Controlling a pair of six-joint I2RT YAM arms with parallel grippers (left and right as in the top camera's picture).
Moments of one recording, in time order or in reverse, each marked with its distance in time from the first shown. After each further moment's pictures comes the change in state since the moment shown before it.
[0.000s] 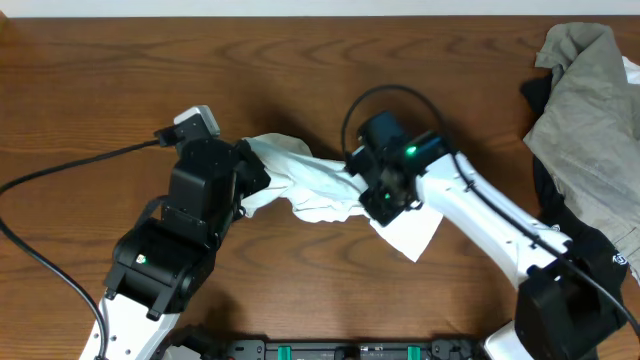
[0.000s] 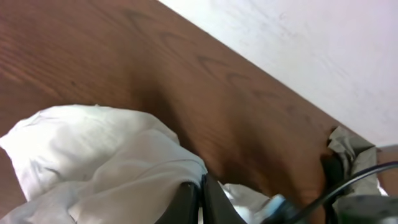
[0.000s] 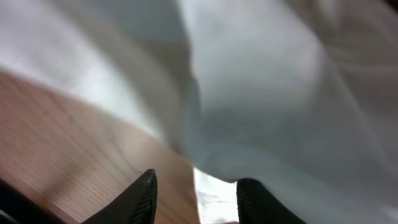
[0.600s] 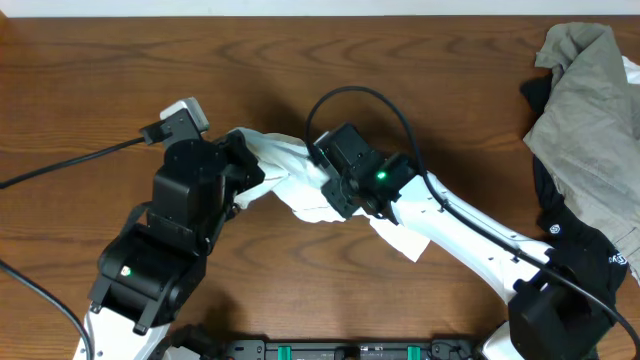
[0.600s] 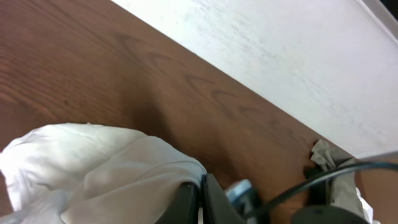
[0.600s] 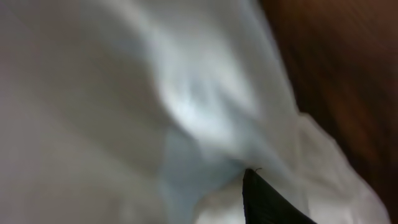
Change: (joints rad) left arm 0.000 -0.028 0.057 -0.010 -0.018 0.005; right arm 0.137 0.004 -0.023 0.360 0.159 0.132
